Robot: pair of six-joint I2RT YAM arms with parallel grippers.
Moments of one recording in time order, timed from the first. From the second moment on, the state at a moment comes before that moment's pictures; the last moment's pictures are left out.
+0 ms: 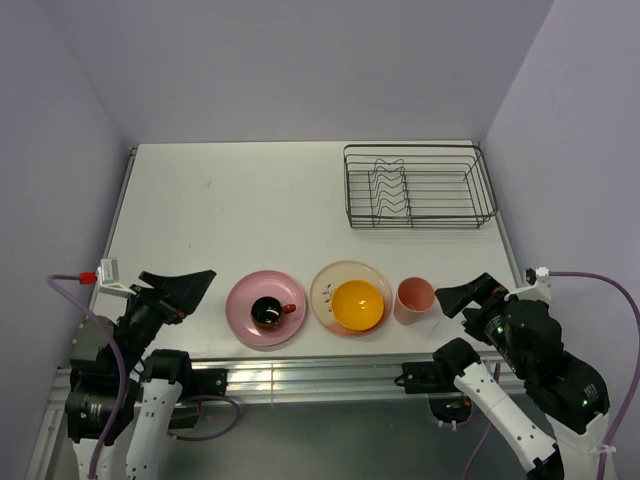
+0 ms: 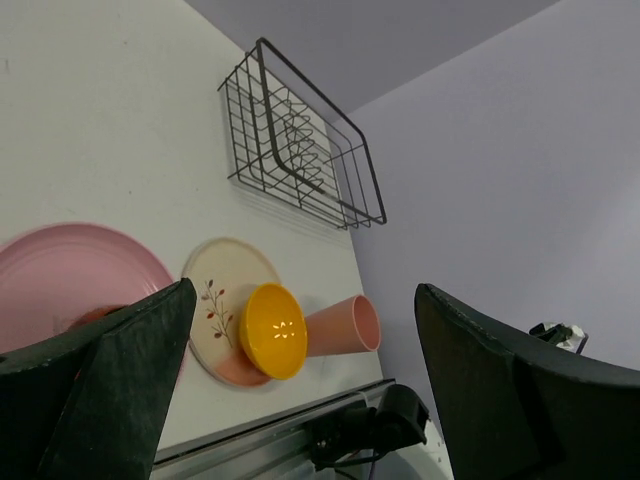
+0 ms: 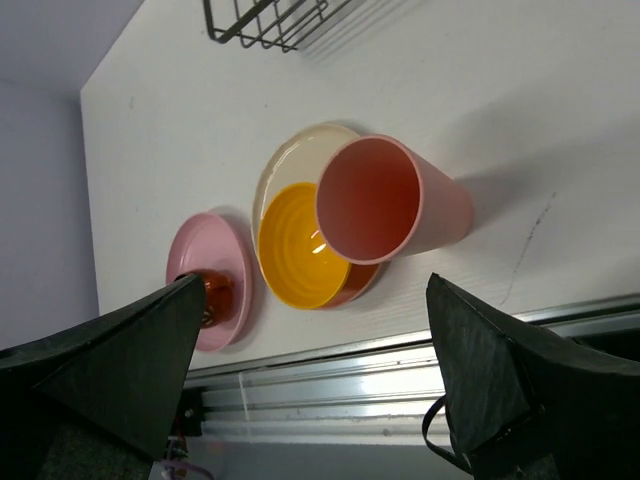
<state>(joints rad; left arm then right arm) -0.10 0.07 0.75 -0.70 0.32 -1.00 0.49 0.22 0.99 -1.29 0.29 0.96</state>
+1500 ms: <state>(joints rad) -0.30 0.66 0.80 -0.53 0.46 -0.88 0.49 0.49 0.87 -1.22 0.40 1.10</state>
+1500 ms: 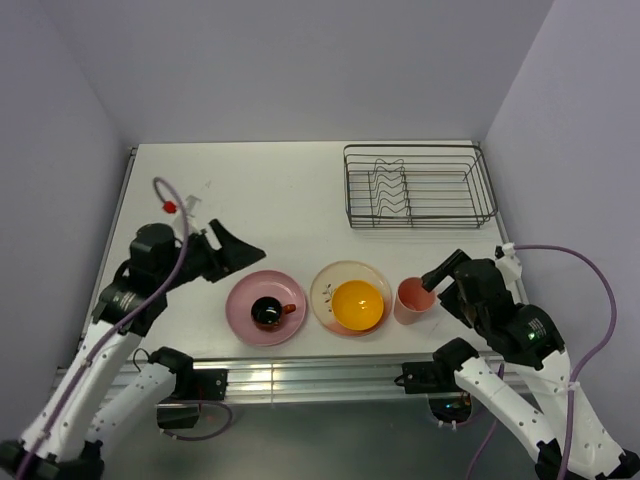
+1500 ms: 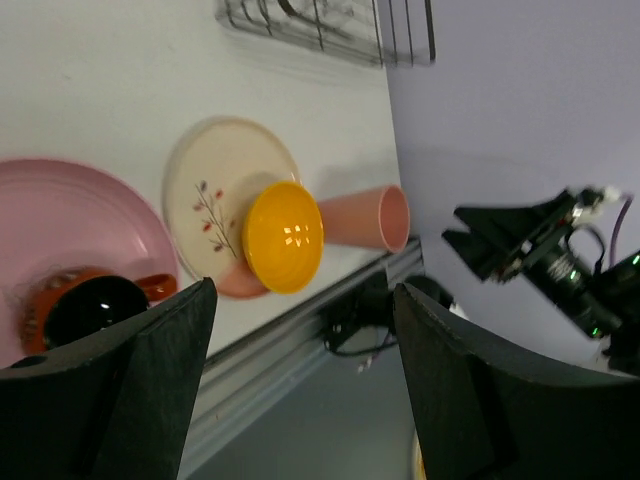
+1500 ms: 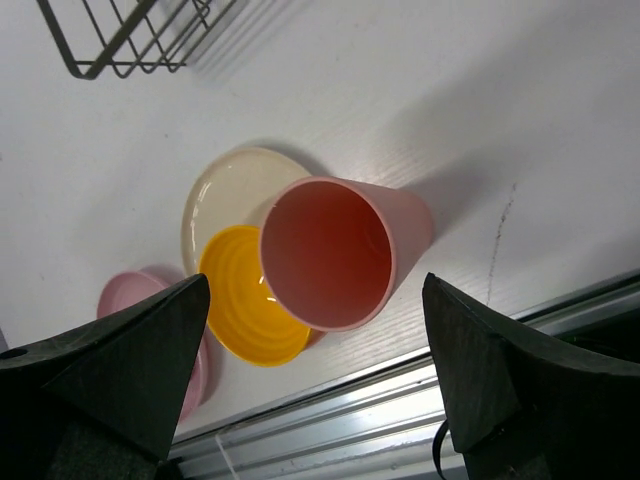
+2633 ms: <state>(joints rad) -1.18 1.84 1.57 -0.49 -0.10 -0.83 0.49 0.46 1.09 -1.35 0.50 1.06</state>
